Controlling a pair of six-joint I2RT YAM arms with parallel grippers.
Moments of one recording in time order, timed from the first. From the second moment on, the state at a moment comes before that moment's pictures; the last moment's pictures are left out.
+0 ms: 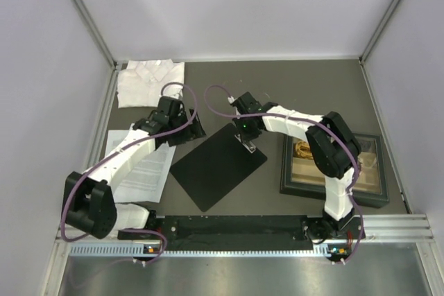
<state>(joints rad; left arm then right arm) -0.38 1.32 0.90 -0.48 0.13 -0.63 0.69 1.95 1.34 -0.49 -0.02 0.24</state>
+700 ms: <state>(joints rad) -0.03 1.50 1.05 -0.65 -0.01 -0.49 0.72 1.88 1.42 -0.32 -0.23 0.56</state>
